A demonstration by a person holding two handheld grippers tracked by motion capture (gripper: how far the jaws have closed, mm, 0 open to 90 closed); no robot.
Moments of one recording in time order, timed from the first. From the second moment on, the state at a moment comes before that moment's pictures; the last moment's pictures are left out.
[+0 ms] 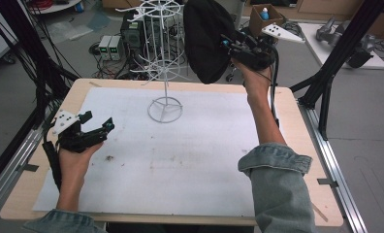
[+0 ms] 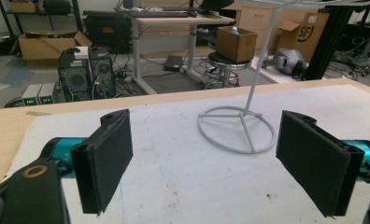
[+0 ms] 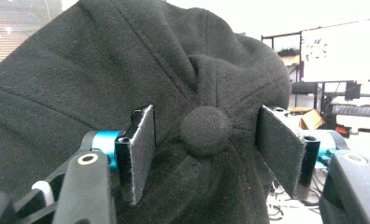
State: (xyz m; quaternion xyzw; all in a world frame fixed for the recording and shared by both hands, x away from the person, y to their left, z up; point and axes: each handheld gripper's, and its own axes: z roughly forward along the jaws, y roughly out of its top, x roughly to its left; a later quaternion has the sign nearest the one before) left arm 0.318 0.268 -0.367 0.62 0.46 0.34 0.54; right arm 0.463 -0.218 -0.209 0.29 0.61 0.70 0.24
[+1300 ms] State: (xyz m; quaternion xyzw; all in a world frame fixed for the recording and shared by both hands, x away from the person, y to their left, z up) left arm 0.327 0.259 -0.369 0.63 0.45 0.34 0.53; right arm 0.382 -0.295 -0.269 0.36 0.64 0.54 0.42
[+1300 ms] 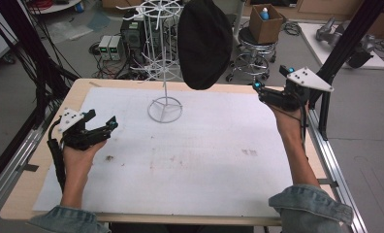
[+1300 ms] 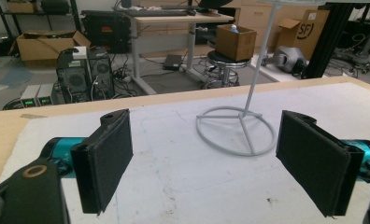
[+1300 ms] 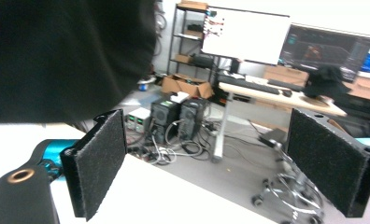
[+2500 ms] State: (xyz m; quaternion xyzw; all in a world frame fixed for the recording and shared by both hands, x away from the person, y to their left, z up) left arm 0.326 0.255 -0.372 0.64 0.45 0.35 0.52; right arm 0.322 -0.301 -0.371 0.46 0.63 0.52 0.35
